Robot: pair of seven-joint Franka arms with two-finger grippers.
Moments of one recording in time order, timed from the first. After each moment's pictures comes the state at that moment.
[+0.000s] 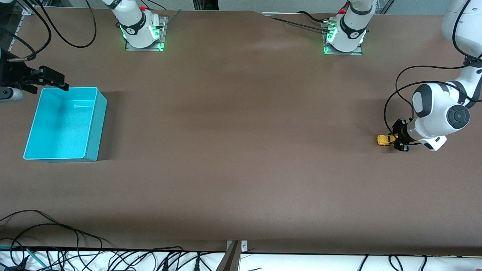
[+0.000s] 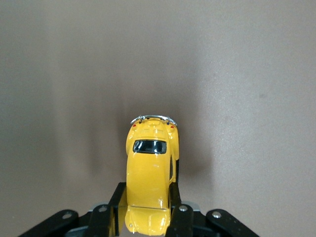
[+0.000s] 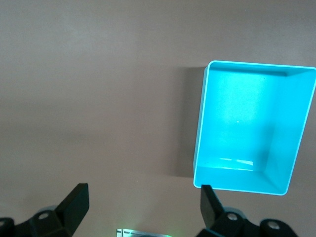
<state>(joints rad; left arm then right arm) 0.42 0.47 -0.18 -2.07 0.18 2.42 -1.44 0.00 0.03 -0.03 -1.61 0.04 1.53 -0.13</state>
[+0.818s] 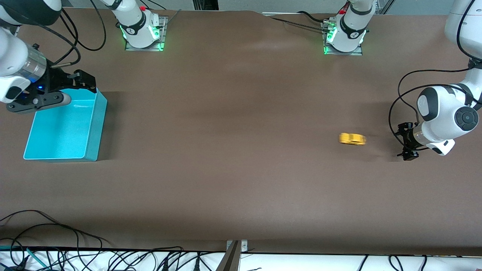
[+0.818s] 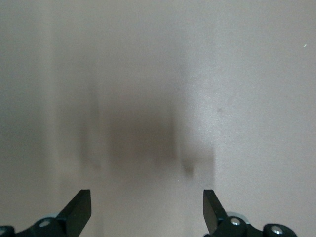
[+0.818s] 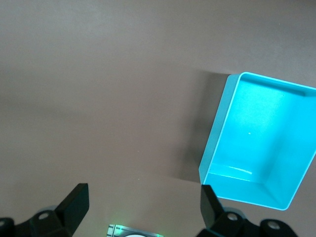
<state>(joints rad) 0.43 0.49 -0.19 -1.99 0.18 2.41 -1.47 0.14 0.07 -0.02 -1.61 -0.02 1.54 -0.13</state>
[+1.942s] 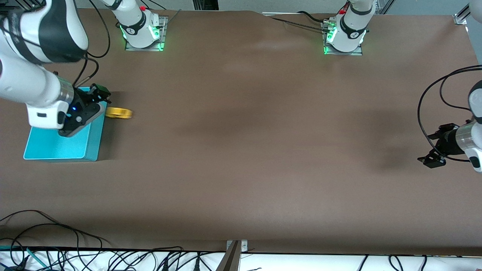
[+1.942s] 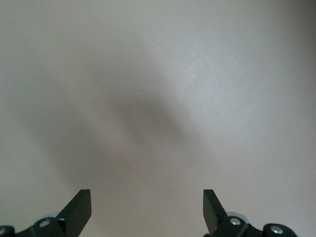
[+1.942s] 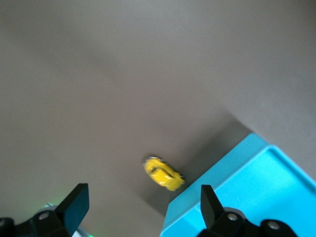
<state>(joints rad) 0.43 0.46 -0.30 -1.48 0.13 1.80 -0.88 0.12 0.19 -0.02 -1.68 -0.01 1.69 -0.72</state>
